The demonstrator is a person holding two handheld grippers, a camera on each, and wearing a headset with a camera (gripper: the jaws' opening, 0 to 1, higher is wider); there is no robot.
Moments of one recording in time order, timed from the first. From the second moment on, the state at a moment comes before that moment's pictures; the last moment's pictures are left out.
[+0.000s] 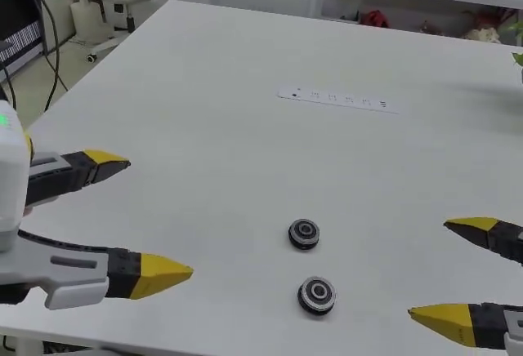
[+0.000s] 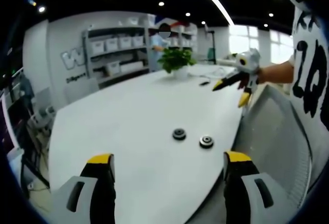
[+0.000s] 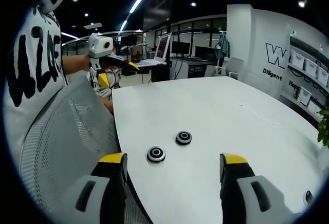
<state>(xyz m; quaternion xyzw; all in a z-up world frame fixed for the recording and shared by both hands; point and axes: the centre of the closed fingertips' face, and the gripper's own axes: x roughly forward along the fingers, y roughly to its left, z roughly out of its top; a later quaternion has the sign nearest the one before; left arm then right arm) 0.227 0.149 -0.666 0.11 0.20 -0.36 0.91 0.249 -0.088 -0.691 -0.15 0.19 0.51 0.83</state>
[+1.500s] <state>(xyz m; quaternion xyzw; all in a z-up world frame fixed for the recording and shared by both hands) 0.250 0.113 -0.677 0.14 0.20 -0.42 0.88 0.264 -0.068 -0.702 -0.15 0.19 0.55 0.80</state>
